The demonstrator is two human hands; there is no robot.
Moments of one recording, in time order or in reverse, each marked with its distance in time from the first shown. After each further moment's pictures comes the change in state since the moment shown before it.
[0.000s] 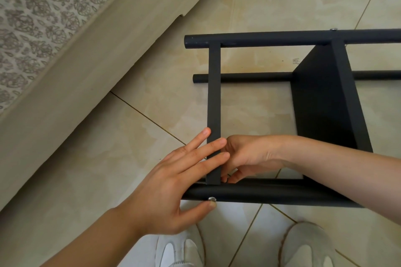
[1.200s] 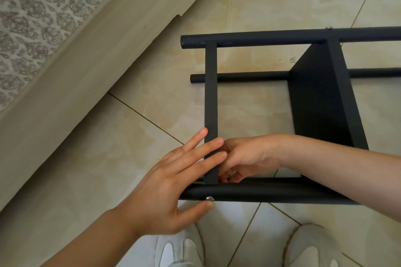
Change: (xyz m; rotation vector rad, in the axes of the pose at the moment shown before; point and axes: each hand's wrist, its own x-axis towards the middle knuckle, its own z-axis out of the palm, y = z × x) left_hand -0.001 -0.002 0.002 0.014 0.001 0.007; right_hand -0.002 -0.007 0.007 0.014 -0.045 0.066
